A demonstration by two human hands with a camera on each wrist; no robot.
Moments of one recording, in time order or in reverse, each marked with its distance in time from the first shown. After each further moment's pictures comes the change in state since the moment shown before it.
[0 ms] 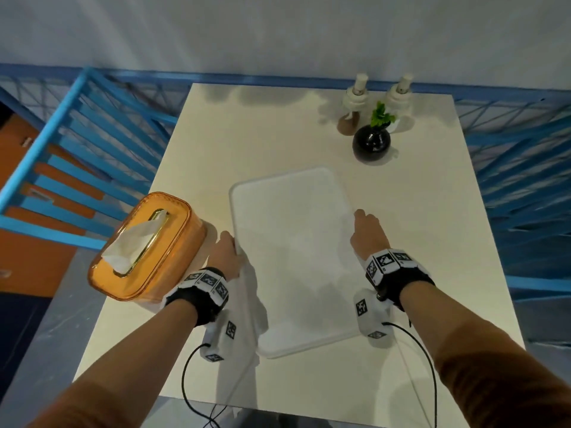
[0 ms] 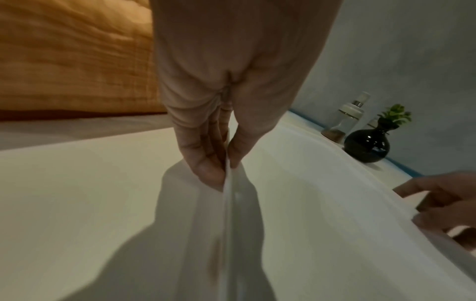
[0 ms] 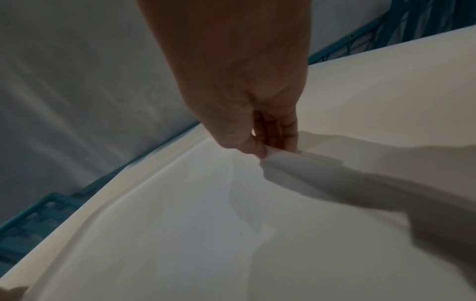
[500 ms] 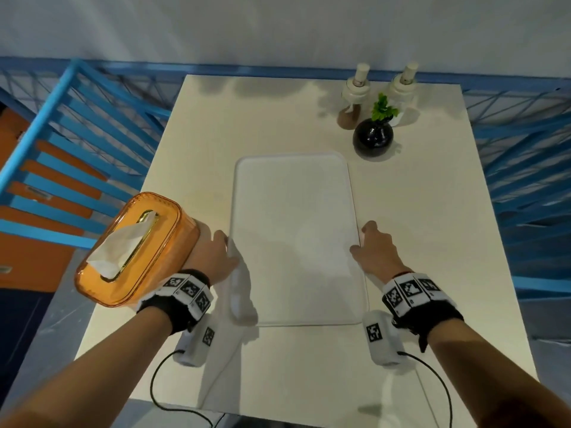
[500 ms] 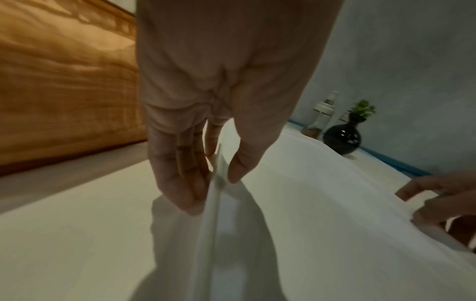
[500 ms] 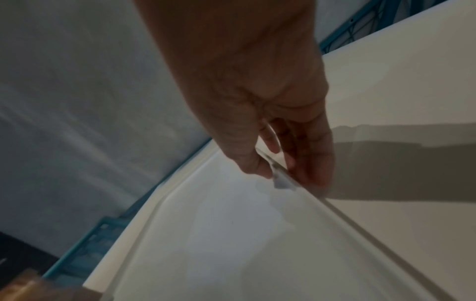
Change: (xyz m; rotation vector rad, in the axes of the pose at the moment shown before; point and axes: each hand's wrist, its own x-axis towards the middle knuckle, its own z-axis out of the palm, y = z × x) left_hand 0.008 0.000 -0.005 0.302 0.006 0.016; right_hand -0.013 0.025 0.004 0.182 -0.086 0.093
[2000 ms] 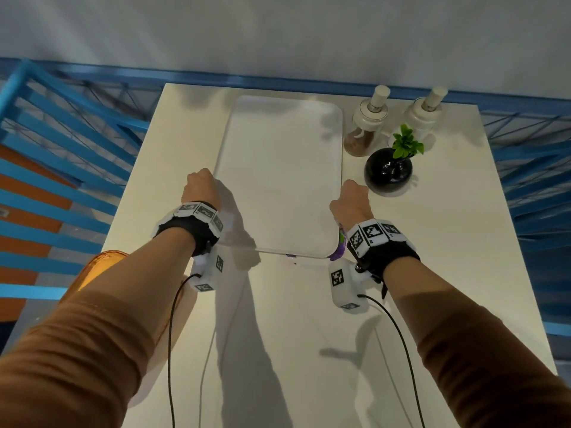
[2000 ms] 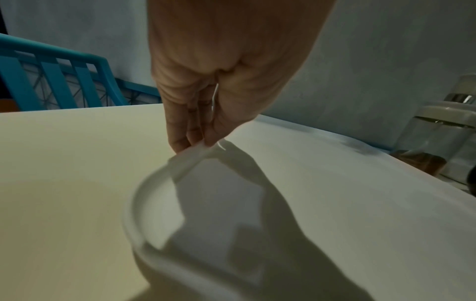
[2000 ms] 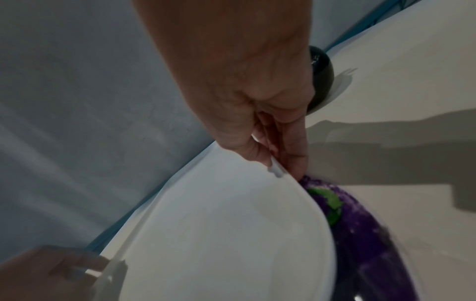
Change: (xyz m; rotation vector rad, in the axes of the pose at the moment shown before) left_hand 0.180 0.070 -0.099 -0.089 0.269 -0.053; right_hand 0.142 -0.135 -0.033 -0.001 0.132 0.044
